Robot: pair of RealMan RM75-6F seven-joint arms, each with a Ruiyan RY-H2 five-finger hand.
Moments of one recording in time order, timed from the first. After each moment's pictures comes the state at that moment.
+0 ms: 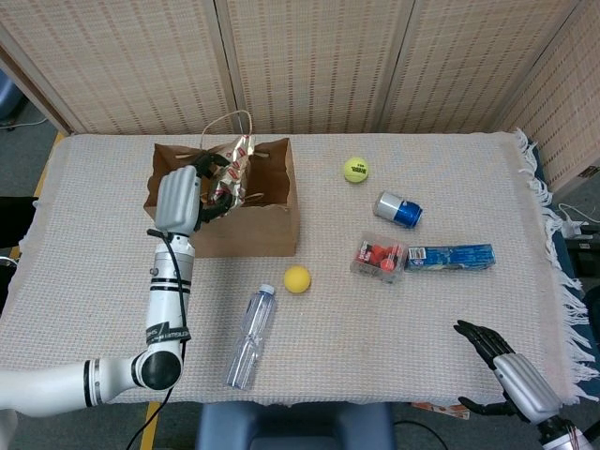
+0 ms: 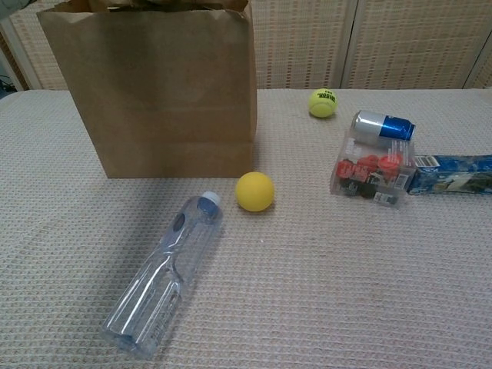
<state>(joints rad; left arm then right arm) -0.90 -1.55 -0.66 -1.78 0.70 1.31 0.56 0.11 -0.97 -0.23 -1.73 -1.79 1.38 0.45</state>
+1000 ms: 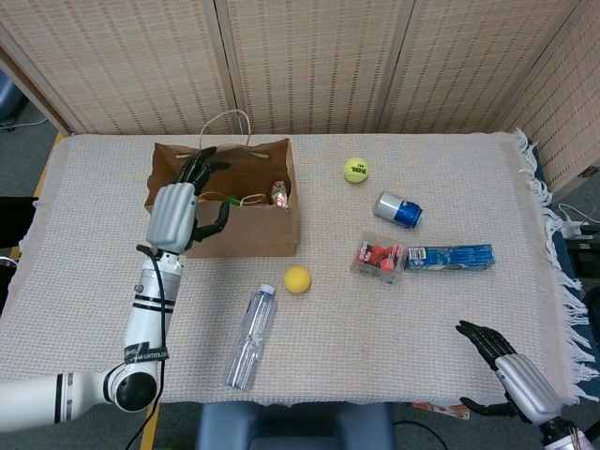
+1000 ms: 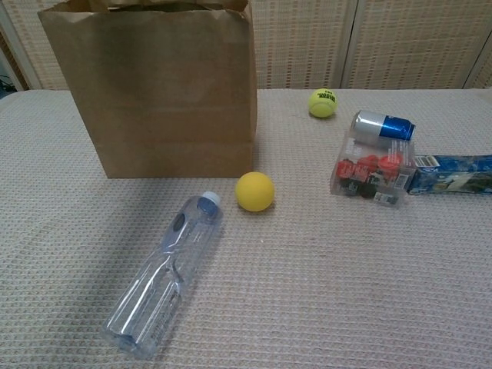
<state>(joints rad) -0.82 -1.41 -0.51 -1.90 0.87 1.35 0.41 0.10 -0.97 -0.23 -1.71 -1.79 1.39 0.43</state>
